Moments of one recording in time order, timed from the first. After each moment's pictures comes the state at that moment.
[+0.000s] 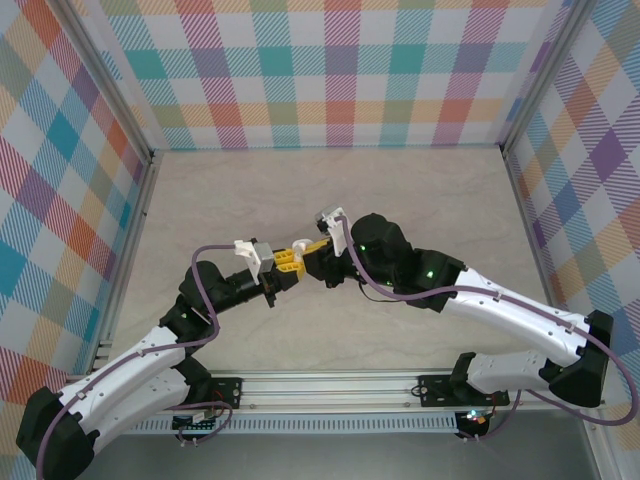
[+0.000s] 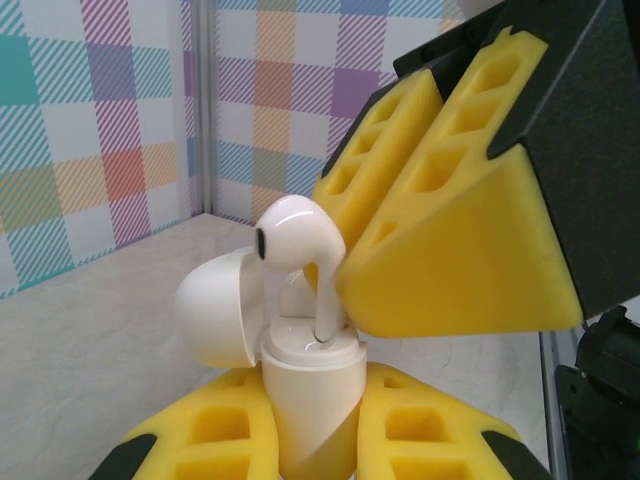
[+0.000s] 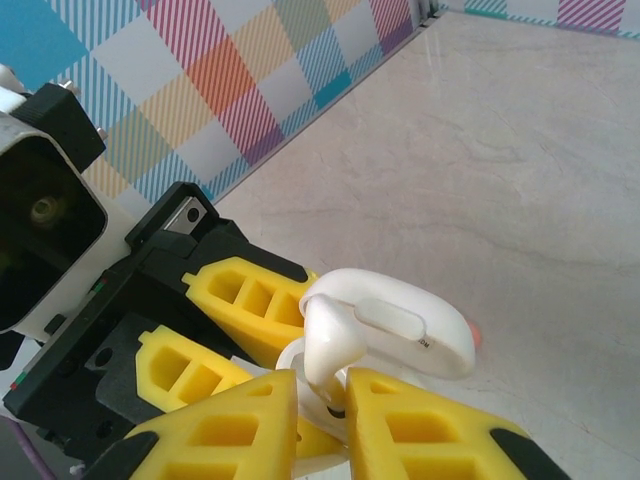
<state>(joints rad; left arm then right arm) -0.67 0.77 0.43 0.41 0.44 -0.10 1.06 1.21 1.18 -0.40 -0.04 0.36</state>
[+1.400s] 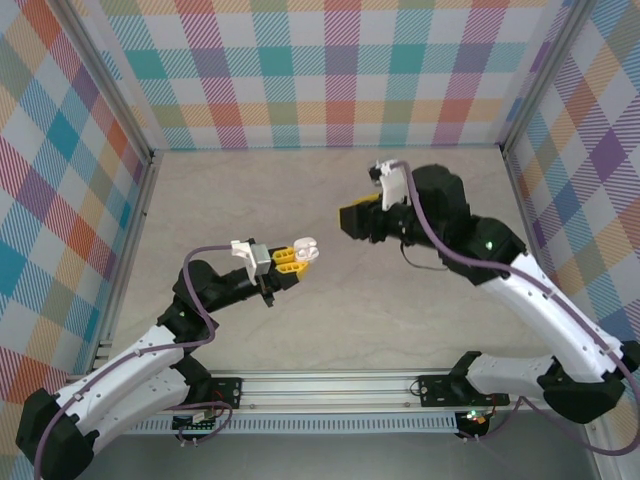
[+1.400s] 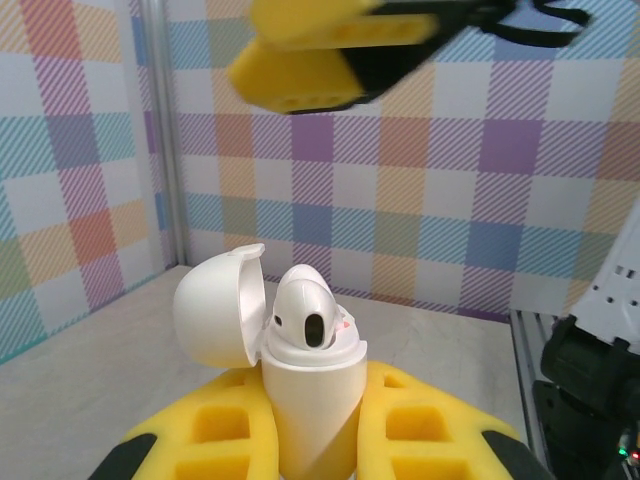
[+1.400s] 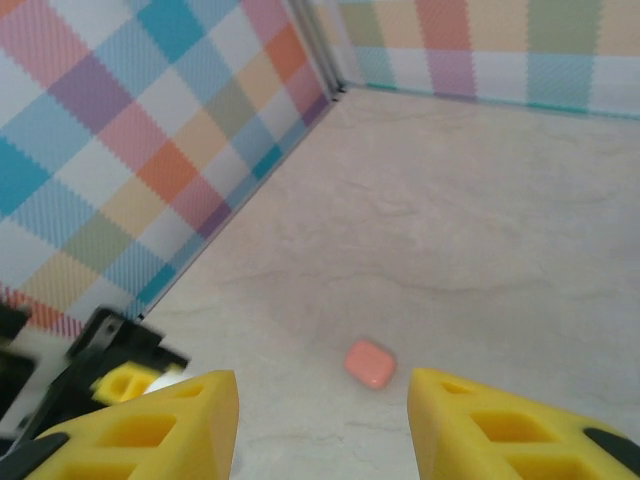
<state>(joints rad) -0.67 0.77 0.46 0.46 0.54 -0.06 0.77 1.19 1.49 -0.72 -0.15 0.37</state>
